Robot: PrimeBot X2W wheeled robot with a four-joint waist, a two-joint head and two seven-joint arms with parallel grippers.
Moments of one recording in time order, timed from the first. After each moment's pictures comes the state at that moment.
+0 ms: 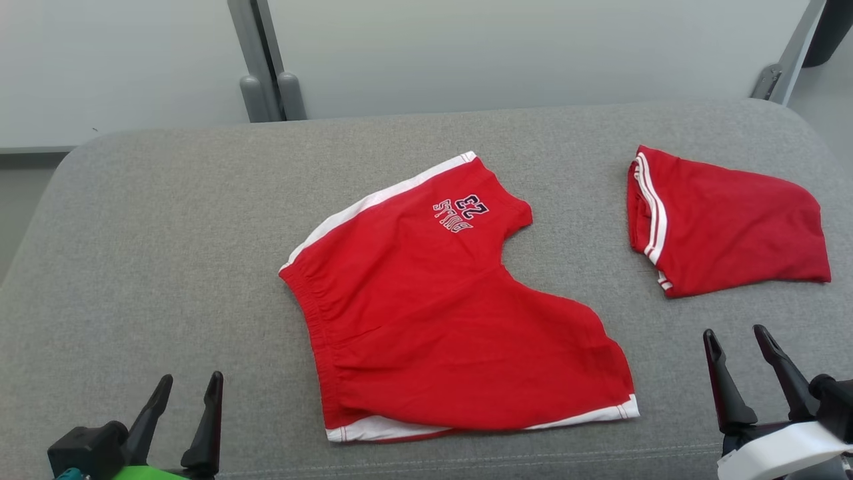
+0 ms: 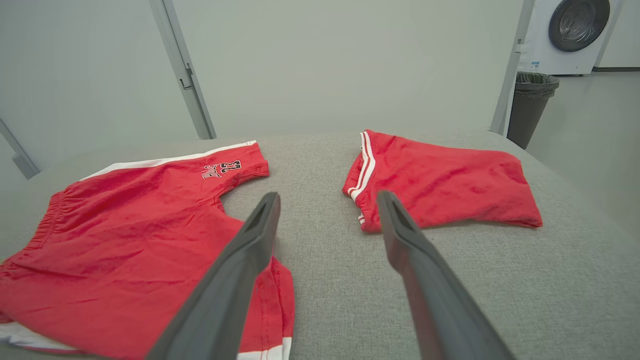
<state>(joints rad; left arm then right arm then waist) 0.14 0.39 -0.36 0.02 -0.72 0.05 -0.25 0.25 -0.38 0.24 -0.05 0.46 -0.13 -0.25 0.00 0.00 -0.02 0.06</state>
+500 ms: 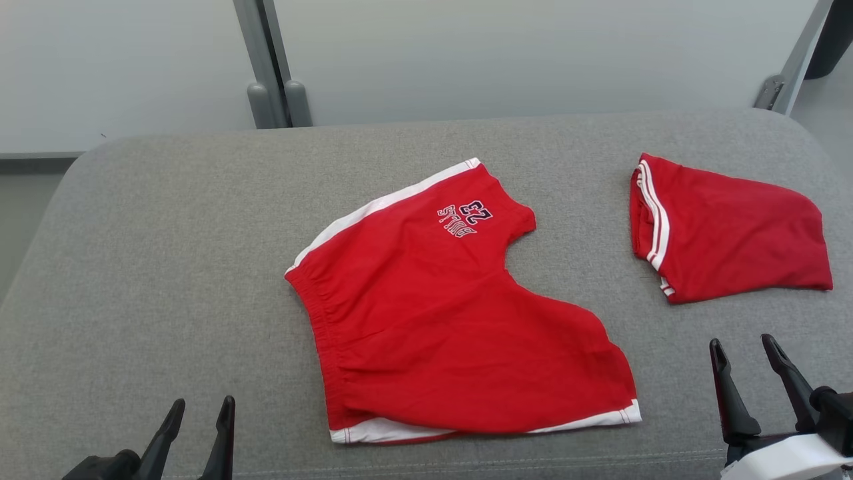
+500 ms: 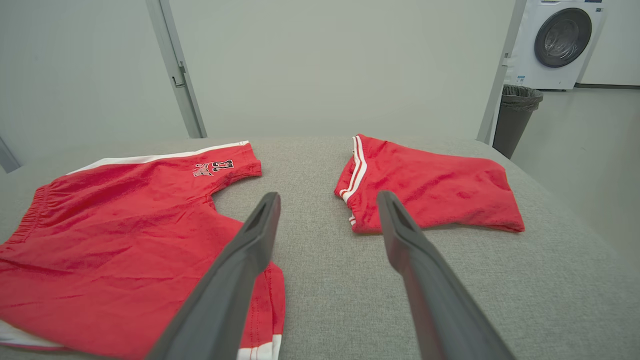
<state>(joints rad) 0.22 0.33 -0.30 -0.01 -0.65 0.02 -0.25 0.28 -0.34 0.20 -0.05 0.37 -0.13 -0.25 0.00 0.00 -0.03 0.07</state>
